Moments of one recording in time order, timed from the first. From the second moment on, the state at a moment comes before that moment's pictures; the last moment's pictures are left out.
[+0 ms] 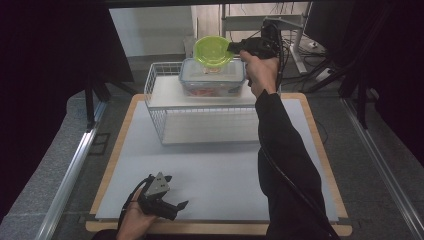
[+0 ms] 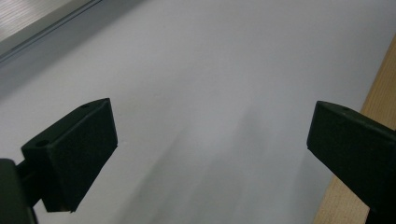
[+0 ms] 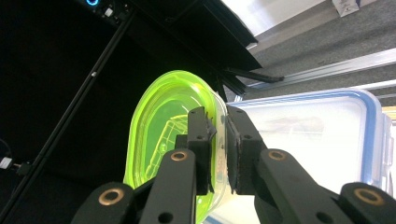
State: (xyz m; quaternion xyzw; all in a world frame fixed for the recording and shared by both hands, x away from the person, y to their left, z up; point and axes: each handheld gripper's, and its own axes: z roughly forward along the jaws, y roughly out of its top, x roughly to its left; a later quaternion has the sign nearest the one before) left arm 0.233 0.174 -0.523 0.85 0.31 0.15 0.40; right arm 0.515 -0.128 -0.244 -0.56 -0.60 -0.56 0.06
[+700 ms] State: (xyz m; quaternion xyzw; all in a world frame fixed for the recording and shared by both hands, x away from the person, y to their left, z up) left arm 0.233 0.173 -0.523 0.85 0.31 0.15 0.40; right arm 0.532 -0.121 -0.251 -0.58 -0.60 -0.55 0.05
